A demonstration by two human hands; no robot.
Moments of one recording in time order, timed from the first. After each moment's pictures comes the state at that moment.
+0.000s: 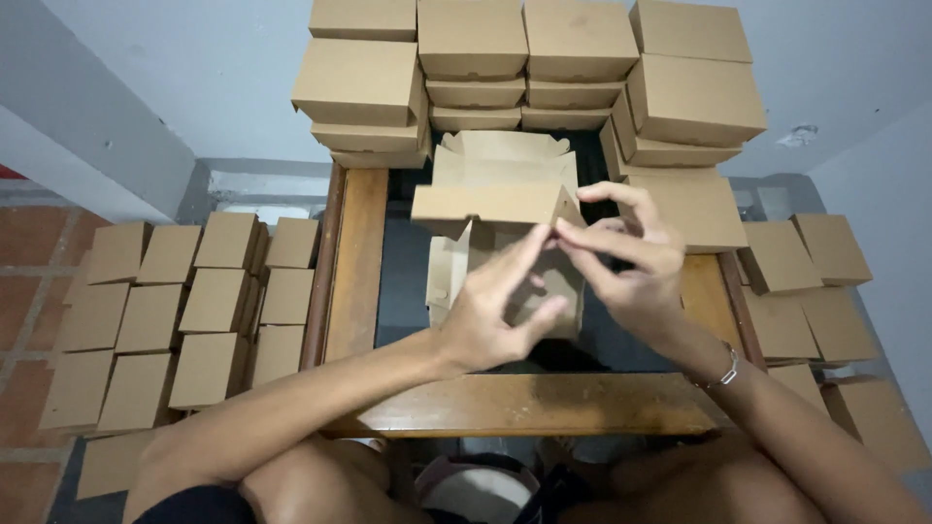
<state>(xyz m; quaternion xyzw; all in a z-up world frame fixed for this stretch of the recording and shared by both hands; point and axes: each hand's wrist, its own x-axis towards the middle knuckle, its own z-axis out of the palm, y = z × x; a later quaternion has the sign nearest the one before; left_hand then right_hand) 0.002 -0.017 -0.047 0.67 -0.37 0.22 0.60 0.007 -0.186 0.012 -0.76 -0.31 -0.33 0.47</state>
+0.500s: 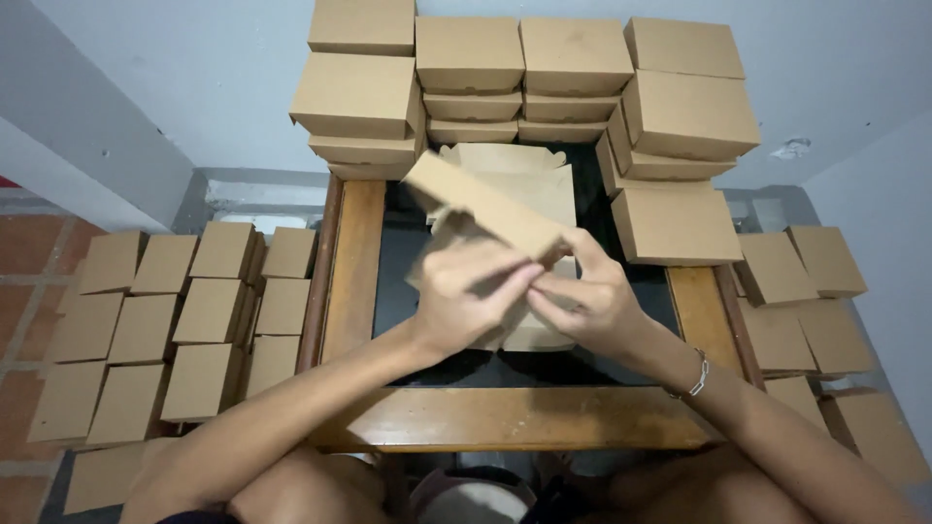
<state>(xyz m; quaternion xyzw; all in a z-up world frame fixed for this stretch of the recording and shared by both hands) 0.018 0.001 -0.005 0.70 -0.31 0.33 0.56 0.020 -0.185 -0.039 -0.79 -0.37 -0.33 0.35</state>
